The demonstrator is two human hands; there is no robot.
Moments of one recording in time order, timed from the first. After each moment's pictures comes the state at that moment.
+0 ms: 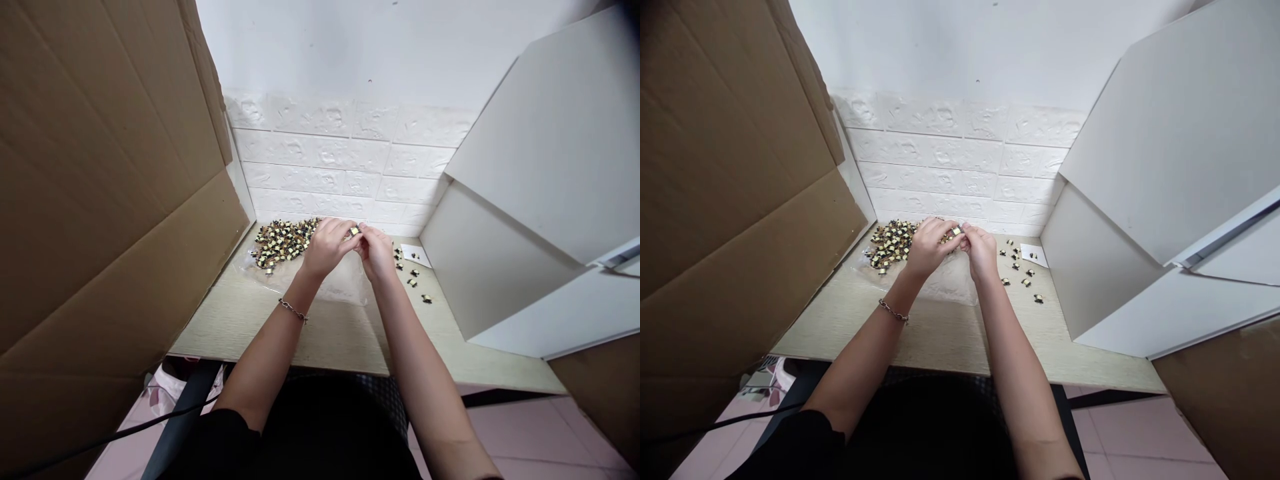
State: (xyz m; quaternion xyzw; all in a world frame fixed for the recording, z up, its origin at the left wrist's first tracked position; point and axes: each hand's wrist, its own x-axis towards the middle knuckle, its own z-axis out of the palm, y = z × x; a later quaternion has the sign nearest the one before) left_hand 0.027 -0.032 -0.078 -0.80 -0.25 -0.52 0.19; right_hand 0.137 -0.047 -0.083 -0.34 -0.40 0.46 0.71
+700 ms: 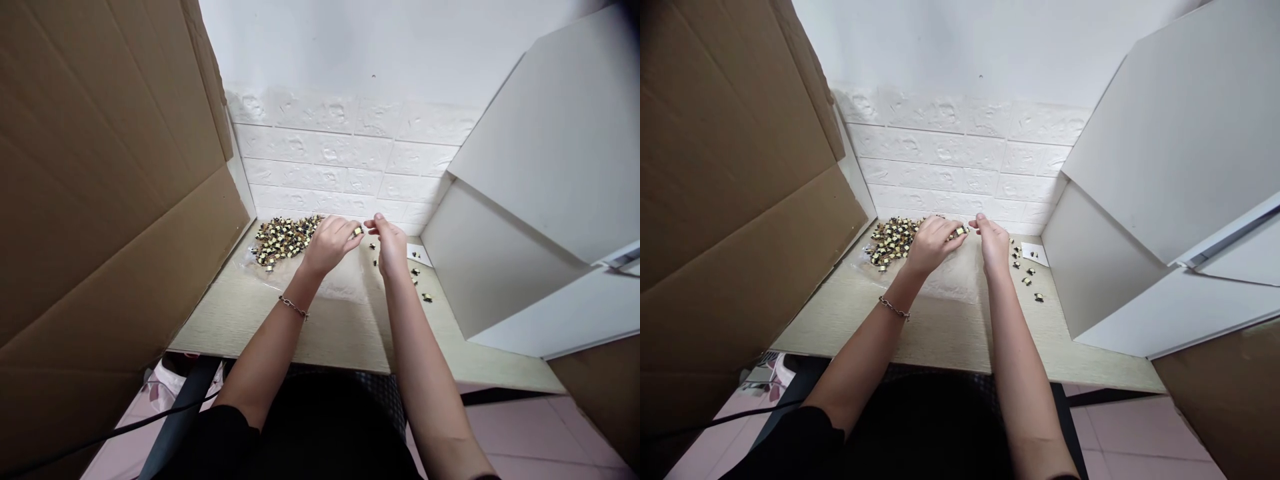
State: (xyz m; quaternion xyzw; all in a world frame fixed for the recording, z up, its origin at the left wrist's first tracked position) left_hand 0.026 -0.027 -0.083 -0.81 -0.24 -0.48 0.24; right_hand 0.157 -0.046 -0.079 -0.46 -0.43 0.29 0.73
